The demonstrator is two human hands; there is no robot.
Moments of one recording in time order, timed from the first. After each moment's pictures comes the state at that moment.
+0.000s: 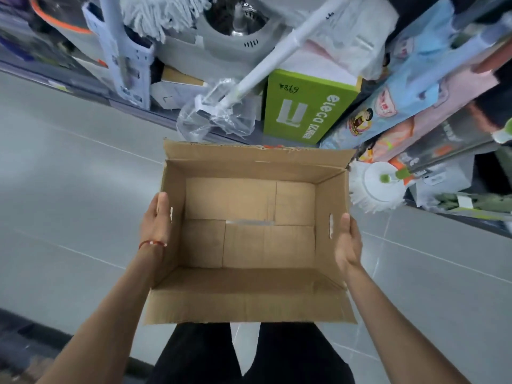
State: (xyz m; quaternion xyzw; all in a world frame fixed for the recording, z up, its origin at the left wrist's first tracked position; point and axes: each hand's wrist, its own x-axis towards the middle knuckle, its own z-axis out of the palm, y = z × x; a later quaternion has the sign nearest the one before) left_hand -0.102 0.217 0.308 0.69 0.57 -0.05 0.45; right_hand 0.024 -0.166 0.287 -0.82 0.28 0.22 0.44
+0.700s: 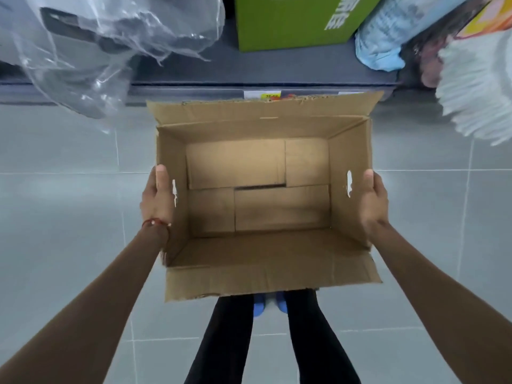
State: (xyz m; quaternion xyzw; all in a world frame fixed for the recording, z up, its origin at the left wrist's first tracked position) left_hand 0.020 0.291 -0.086 0.71 0.50 -0.16 0.46; right_hand 0.050 -0.099 -0.091 -0.79 0.40 0.16 0.43
